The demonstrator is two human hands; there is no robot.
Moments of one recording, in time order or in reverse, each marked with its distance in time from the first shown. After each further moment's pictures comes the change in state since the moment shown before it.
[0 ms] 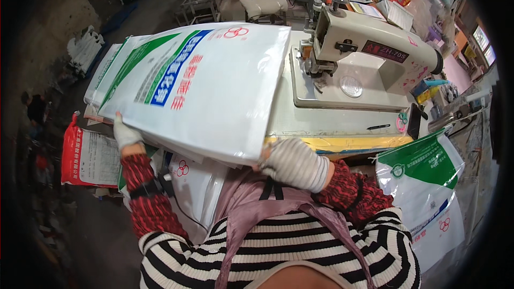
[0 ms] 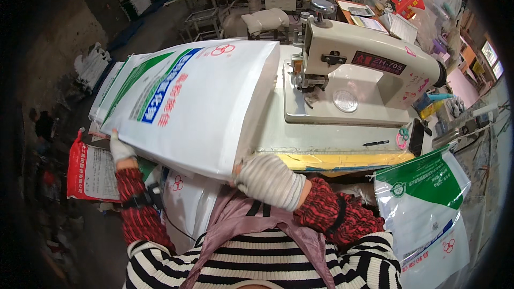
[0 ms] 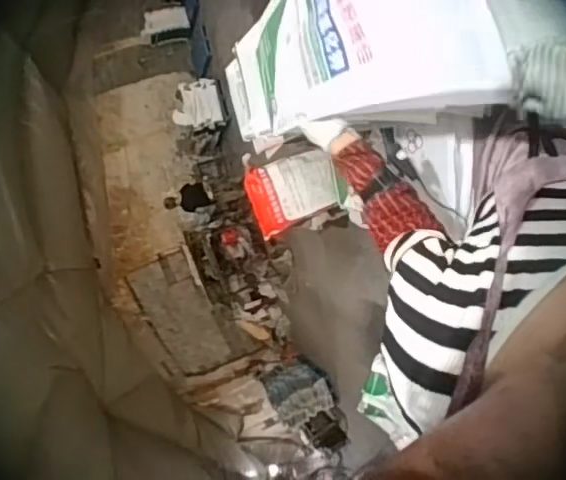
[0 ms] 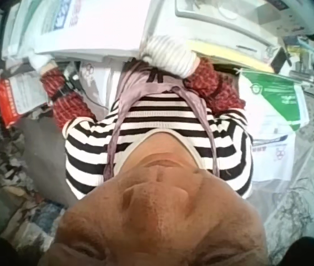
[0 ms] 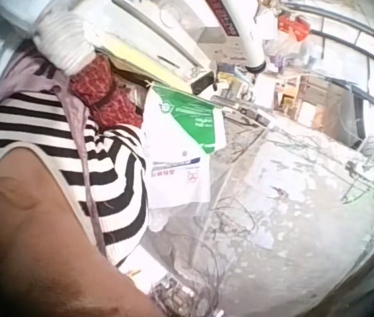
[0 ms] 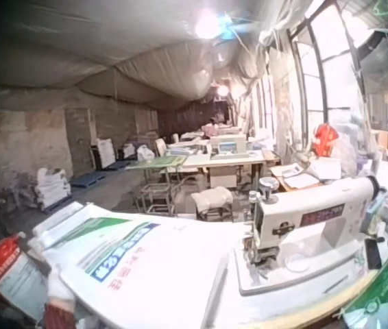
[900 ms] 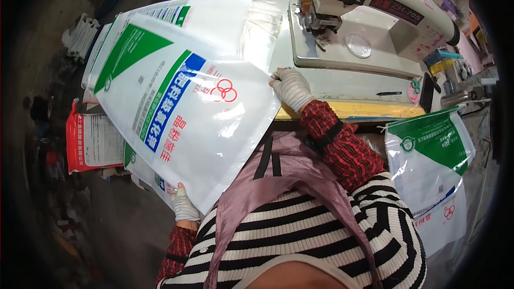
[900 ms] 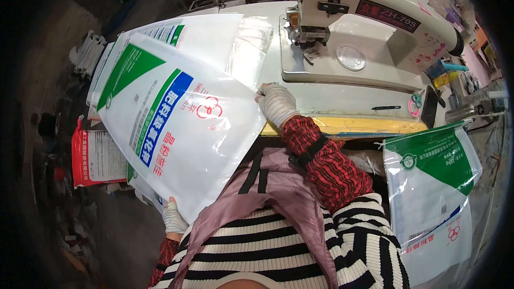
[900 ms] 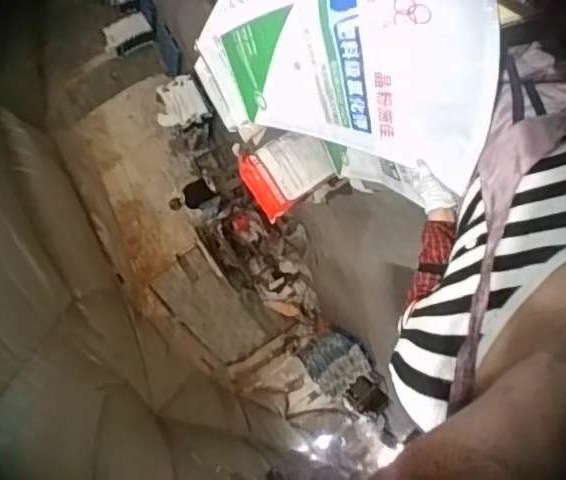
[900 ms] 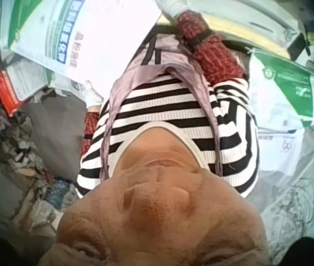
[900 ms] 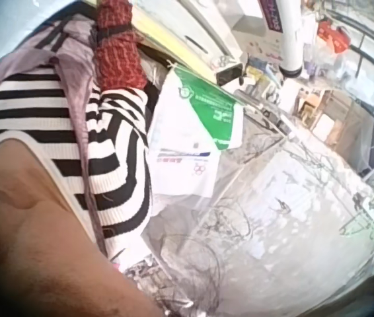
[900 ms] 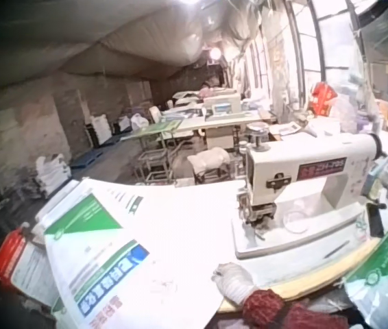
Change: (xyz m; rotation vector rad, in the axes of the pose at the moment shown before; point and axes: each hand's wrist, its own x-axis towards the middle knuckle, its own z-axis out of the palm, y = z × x) left_hand -0.290 -0.082 -0.100 0.626 0.334 -0.431; right_hand 0.048 0.146 0.091 0.237 0.136 0.597
